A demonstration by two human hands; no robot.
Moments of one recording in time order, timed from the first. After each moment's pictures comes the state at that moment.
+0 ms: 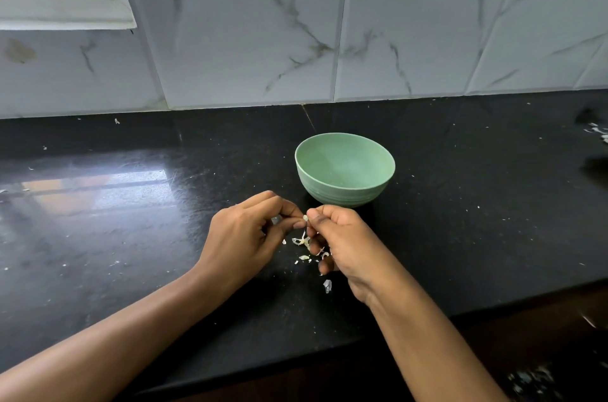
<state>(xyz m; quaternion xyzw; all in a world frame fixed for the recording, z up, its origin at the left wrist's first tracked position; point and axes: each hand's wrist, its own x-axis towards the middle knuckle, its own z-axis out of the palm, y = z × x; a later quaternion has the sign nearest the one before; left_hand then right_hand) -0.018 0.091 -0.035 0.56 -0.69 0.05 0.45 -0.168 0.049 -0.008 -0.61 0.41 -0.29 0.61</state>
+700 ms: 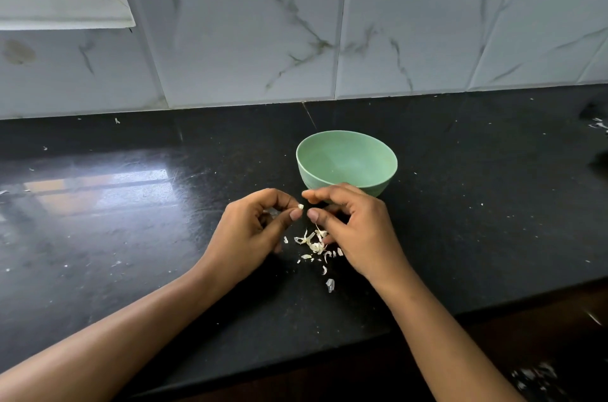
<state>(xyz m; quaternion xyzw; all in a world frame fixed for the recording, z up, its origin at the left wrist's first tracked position) -0.022 0.088 -0.032 0.58 -0.60 -0.19 0.51 -0.178 0.022 -0.027 -0.76 0.30 -0.43 0.39</state>
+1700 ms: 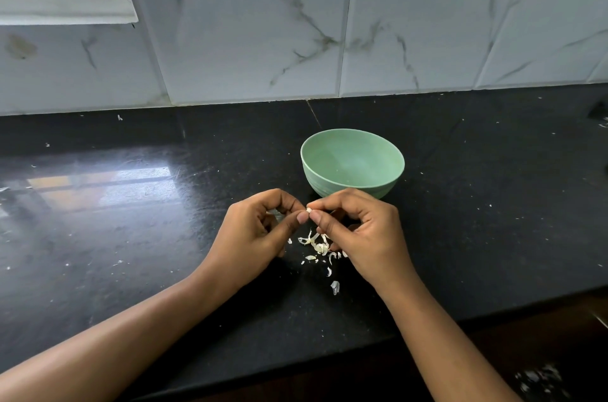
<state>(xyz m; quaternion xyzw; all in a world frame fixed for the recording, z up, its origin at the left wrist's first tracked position) -0.023 0.091 -0.031 0.57 -0.60 -0.21 0.52 -0.179 0.025 -0.033 -0.74 0.25 -0.49 0.38</state>
